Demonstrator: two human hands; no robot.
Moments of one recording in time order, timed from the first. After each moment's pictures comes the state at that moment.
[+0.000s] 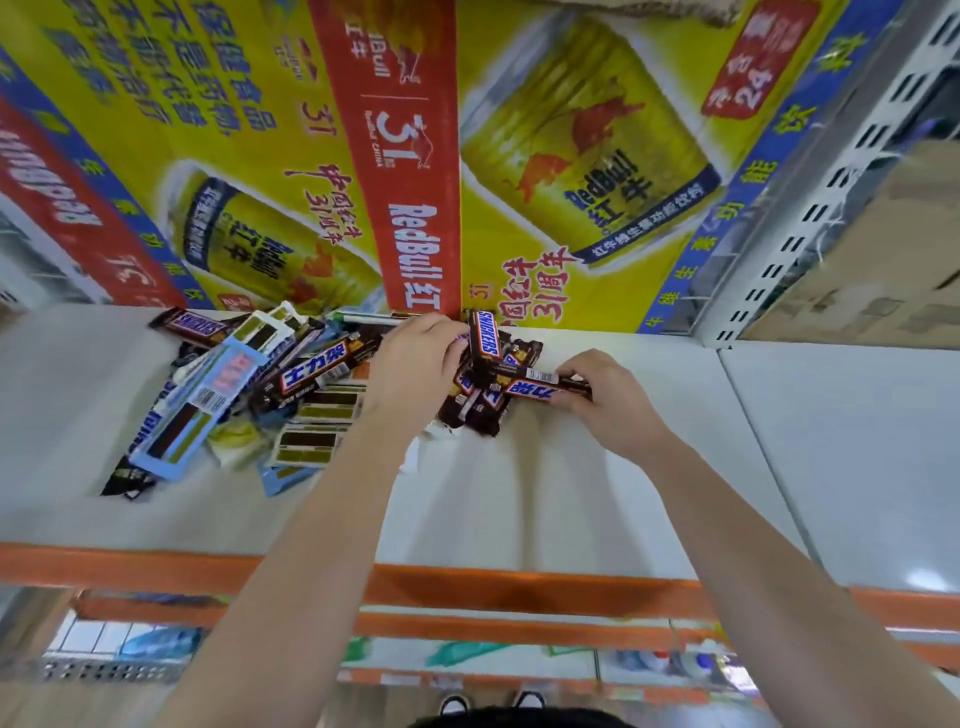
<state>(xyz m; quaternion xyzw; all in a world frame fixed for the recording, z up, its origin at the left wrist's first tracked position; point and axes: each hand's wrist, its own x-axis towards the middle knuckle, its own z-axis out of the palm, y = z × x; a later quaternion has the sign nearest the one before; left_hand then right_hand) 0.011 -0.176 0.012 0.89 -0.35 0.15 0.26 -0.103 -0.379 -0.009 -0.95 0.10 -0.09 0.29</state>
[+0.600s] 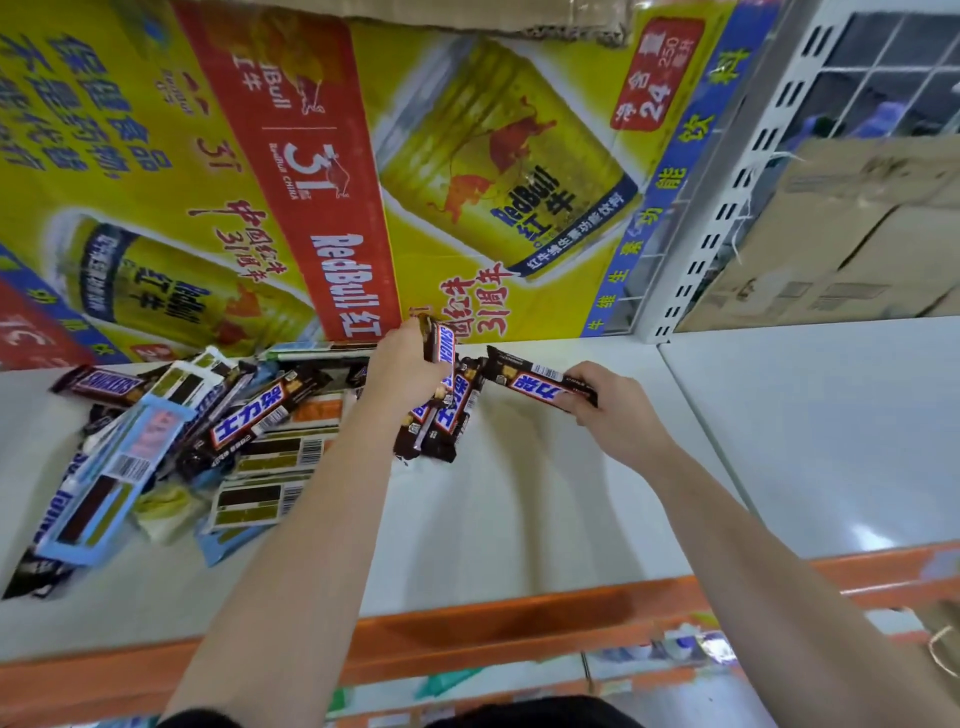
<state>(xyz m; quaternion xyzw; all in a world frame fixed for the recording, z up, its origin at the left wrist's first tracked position) 0.032 -0.238 0.022 0.92 -0.24 -0.10 0.30 -0.134 -0.407 -0.005 -0.90 0.23 -0.13 0.36</state>
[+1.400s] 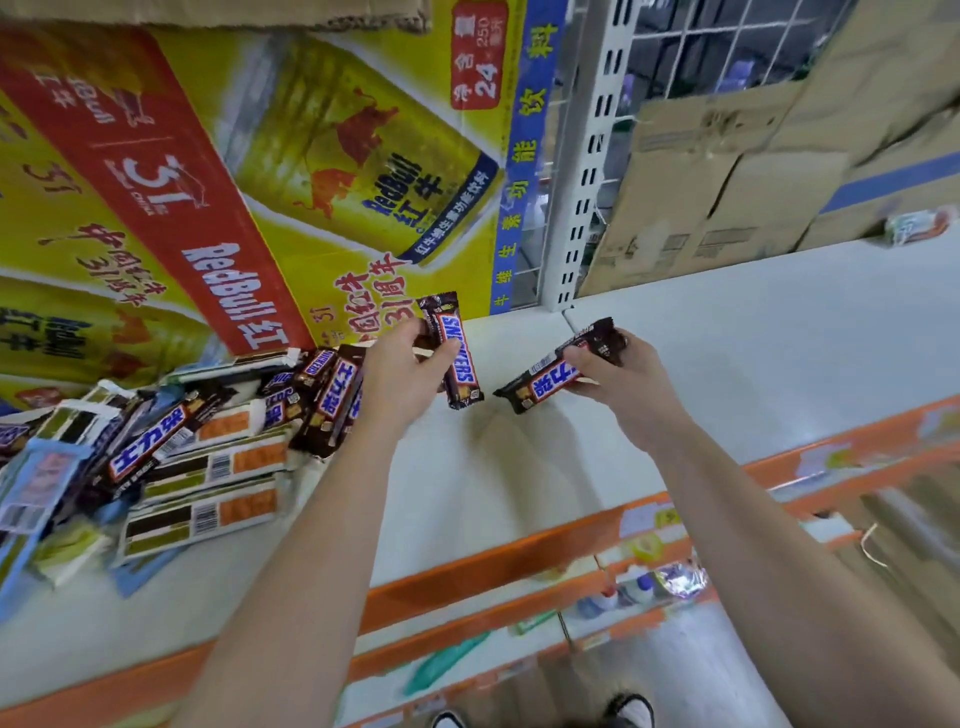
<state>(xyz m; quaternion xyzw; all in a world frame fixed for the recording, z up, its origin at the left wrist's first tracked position) -0.048 -0.285 0.022 0.79 -0.29 -0.14 0.52 -0.221 -0.440 0.017 -0.61 0.29 -0.26 0.69</state>
